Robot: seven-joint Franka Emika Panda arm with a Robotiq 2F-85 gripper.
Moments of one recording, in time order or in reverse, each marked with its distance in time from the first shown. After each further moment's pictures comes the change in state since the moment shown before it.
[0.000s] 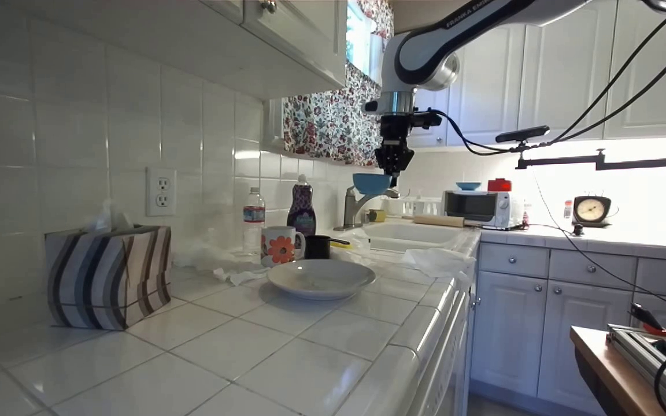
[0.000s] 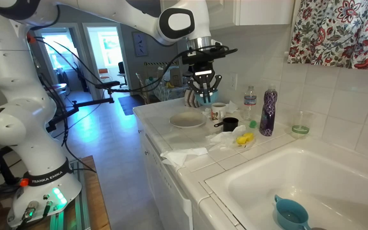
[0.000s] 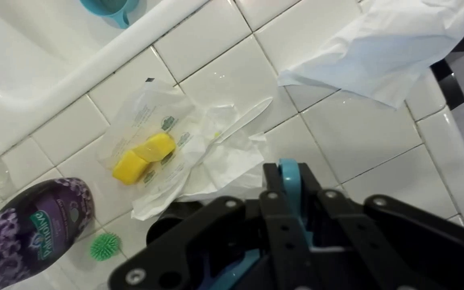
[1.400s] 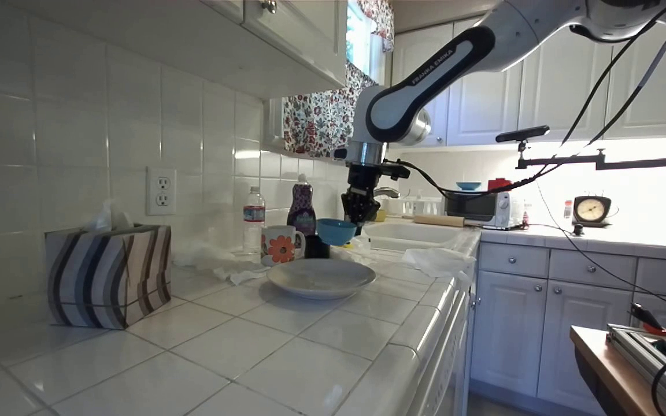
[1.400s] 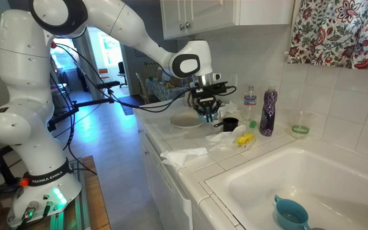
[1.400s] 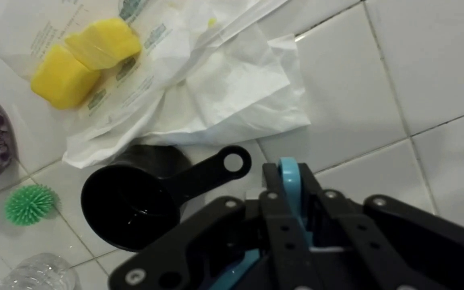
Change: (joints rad) arm 0.084 0.238 0.024 -0.024 0.076 0.314 -0.006
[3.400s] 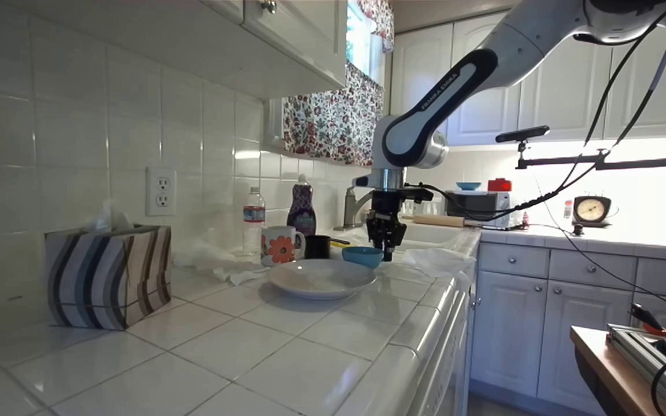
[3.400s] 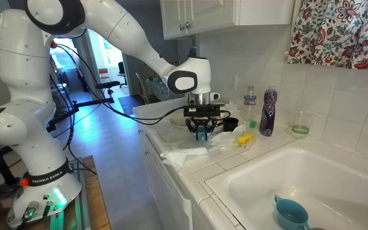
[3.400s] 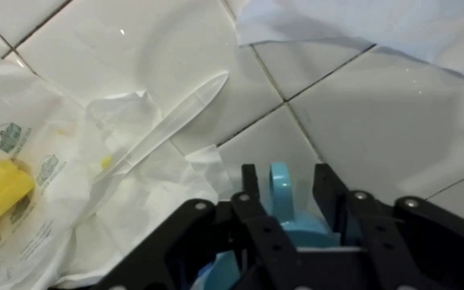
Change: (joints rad) arm -0.069 0.001 -0.009 -0.143 0.058 0.021 -0.002
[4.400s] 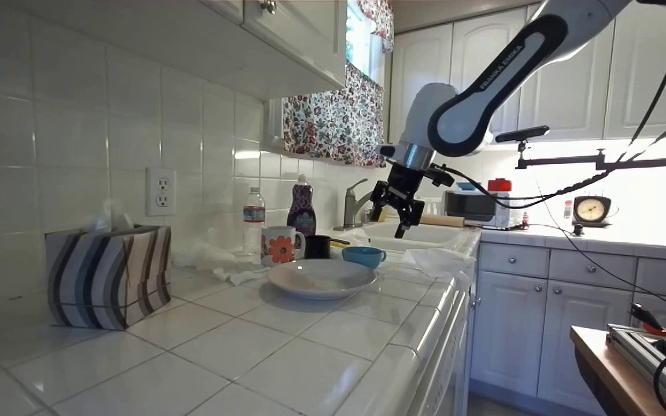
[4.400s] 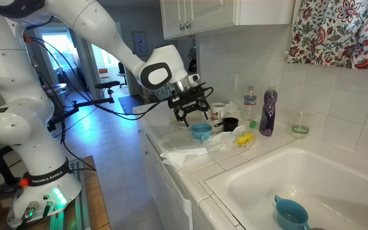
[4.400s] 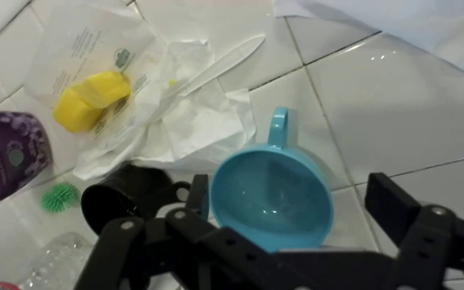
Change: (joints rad) arm 0.068 -0.290 -0.034 -0.343 -0.141 0.402 0.013
